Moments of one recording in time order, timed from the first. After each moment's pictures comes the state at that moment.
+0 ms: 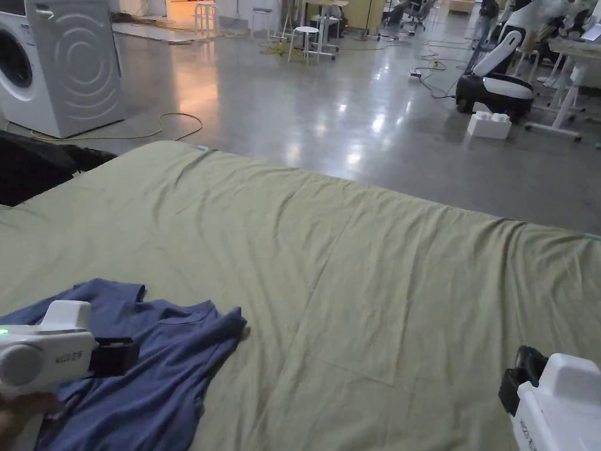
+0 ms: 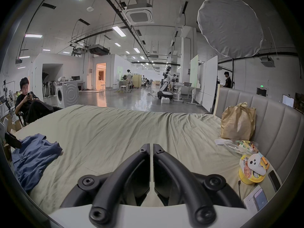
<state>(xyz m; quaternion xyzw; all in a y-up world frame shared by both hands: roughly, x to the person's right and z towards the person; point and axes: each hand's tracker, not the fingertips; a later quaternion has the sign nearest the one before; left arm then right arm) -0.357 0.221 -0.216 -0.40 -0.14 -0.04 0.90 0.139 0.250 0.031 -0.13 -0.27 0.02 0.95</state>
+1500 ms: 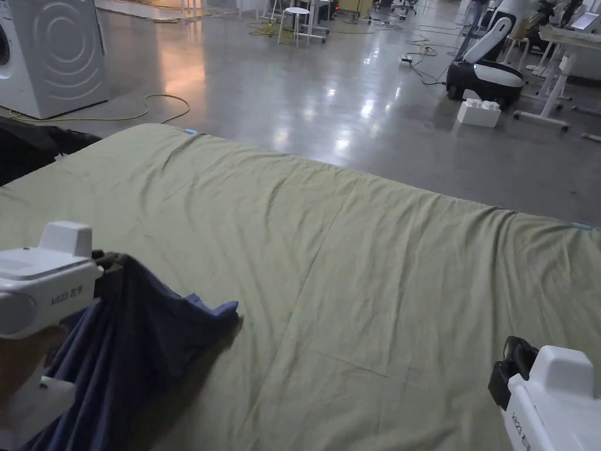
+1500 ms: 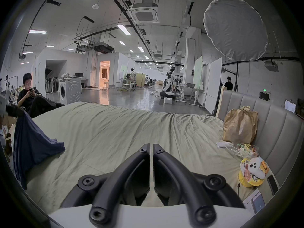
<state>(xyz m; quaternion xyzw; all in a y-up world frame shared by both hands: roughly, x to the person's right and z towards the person) -0.337 0.272 -0.253 -0.22 -0.21 -0.04 0.95 0.134 0.256 0.033 -0.14 -0.25 0.04 0.96</state>
